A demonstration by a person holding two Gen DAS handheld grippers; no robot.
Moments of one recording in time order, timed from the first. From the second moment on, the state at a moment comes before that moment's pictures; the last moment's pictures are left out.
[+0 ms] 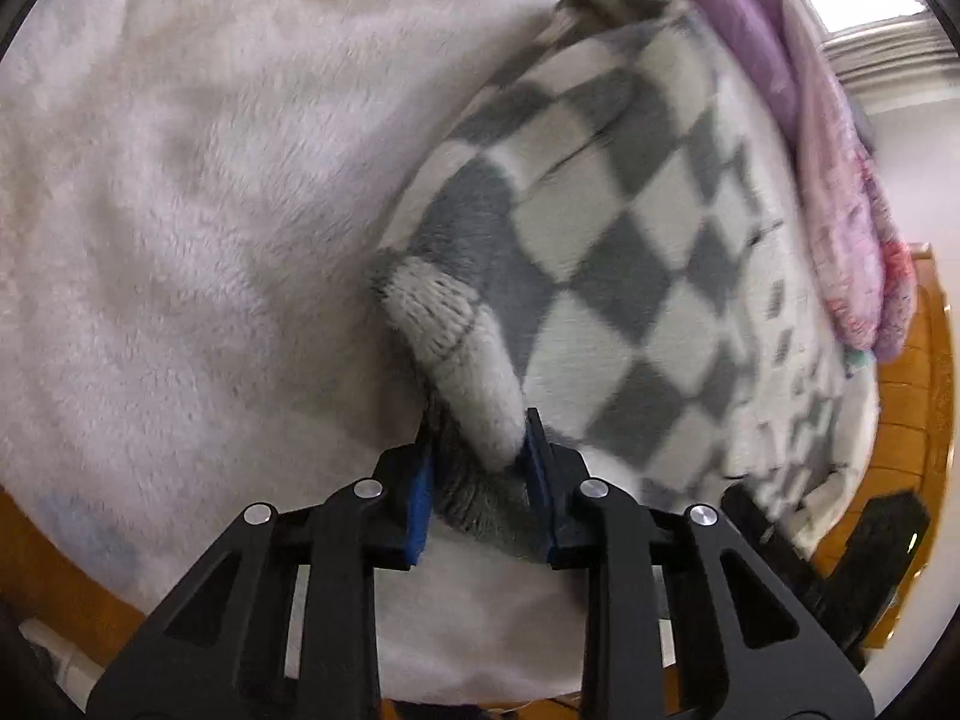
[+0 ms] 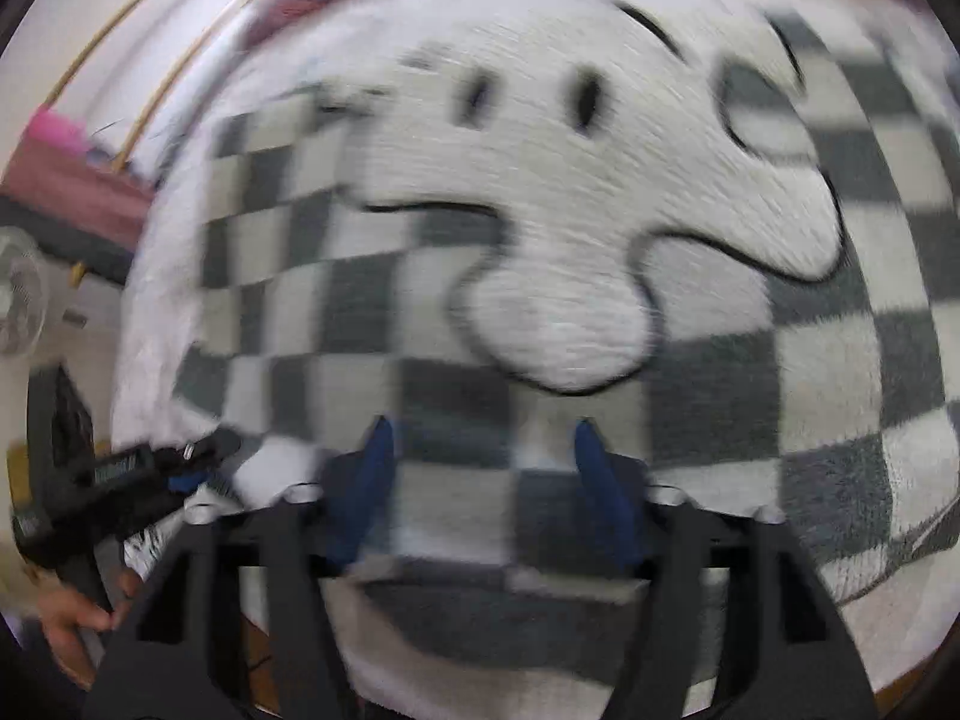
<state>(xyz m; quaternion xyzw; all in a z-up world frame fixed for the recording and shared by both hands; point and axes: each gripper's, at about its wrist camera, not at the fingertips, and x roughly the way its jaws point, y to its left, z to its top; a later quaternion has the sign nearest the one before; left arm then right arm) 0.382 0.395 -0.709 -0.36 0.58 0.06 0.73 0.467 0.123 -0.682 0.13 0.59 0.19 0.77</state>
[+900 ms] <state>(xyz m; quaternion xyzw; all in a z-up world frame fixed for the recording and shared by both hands) 0.405 0.377 -0.618 -0.42 0.50 -0.01 0.76 0.458 0.227 -0.676 0.08 0.53 0.32 0.78</state>
